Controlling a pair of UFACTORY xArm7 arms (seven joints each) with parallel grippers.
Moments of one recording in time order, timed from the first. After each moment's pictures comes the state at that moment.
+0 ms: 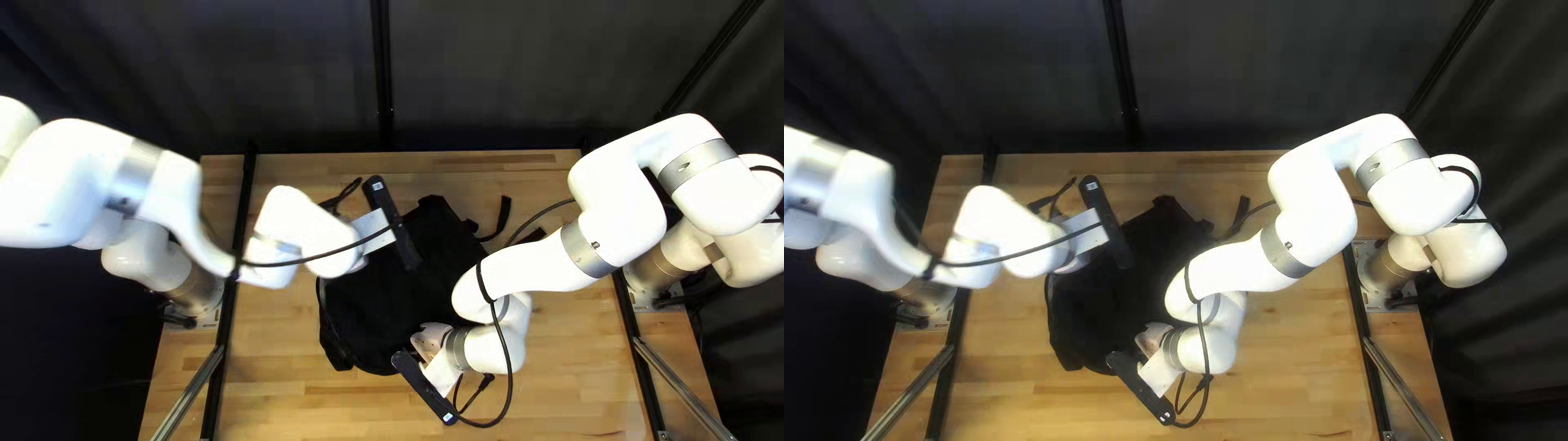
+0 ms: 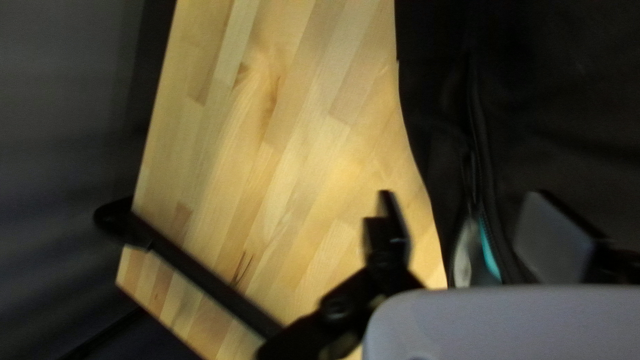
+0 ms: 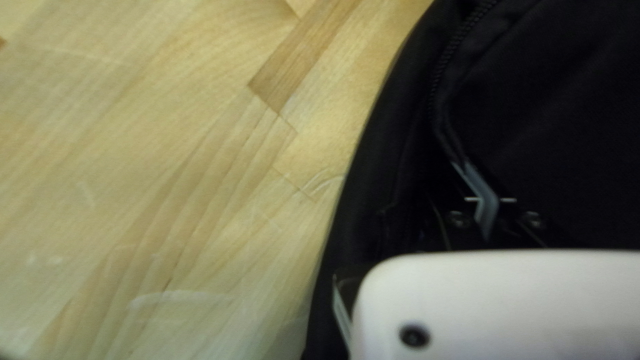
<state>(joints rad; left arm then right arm) -0.02 -0.31 -0.26 0.73 0.43 1.19 -0.84 0.29 0.51 0.04 1.14 -1.22 0.38 0.58</state>
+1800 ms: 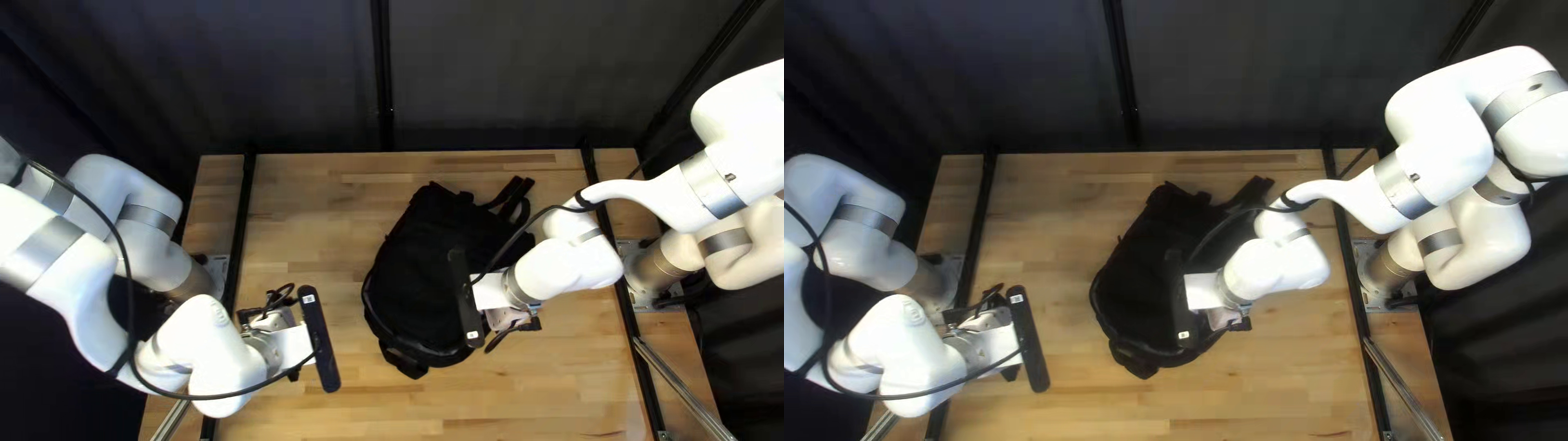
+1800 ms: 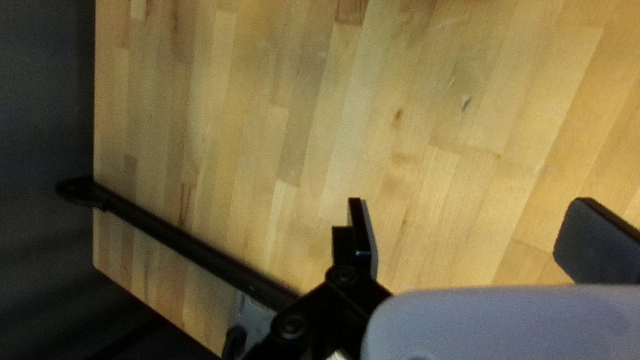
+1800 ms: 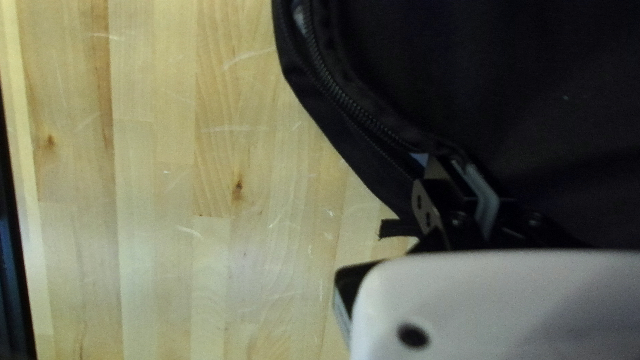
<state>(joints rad) -0.12 -0.28 -0.60 0.58 0.40 1.07 -1.06 0.07 -0.12 0.19 0.57 -0.17 0.42 0.33</state>
